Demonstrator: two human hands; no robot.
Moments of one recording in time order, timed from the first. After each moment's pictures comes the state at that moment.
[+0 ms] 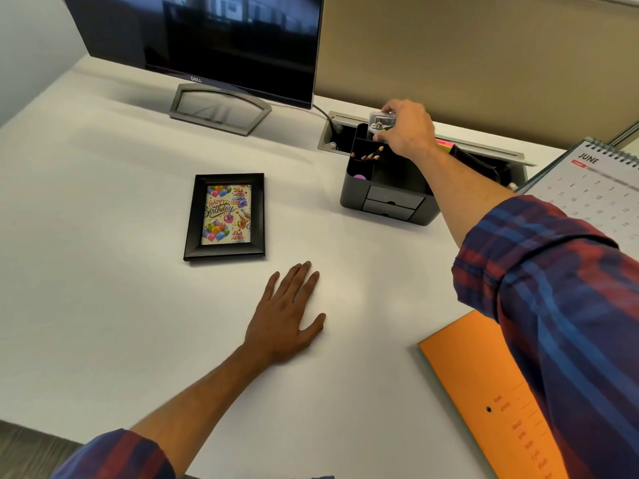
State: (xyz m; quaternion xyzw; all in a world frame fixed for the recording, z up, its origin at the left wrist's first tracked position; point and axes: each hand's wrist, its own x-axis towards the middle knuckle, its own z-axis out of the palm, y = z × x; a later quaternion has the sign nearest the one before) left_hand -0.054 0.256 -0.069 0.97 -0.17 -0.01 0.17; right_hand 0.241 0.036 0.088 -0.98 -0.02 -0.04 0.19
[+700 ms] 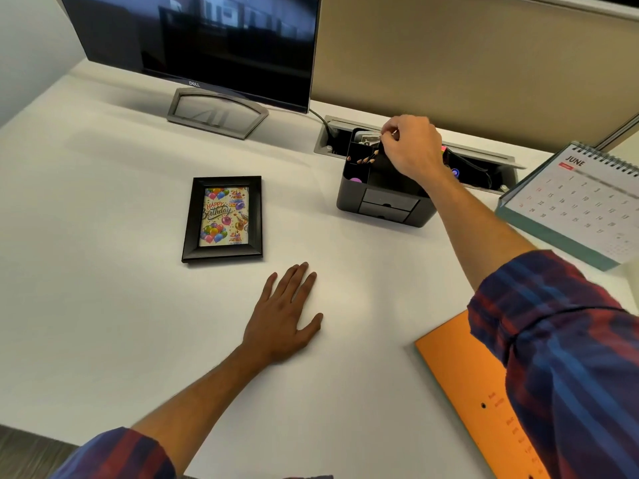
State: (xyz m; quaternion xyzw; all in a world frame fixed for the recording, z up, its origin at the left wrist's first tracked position) left_hand -0.054 0.255 -0.069 0.97 -0.17 -0.01 0.16; right_hand 0.195 0.026 0.096 -0.97 -0.06 -0.13 0.18
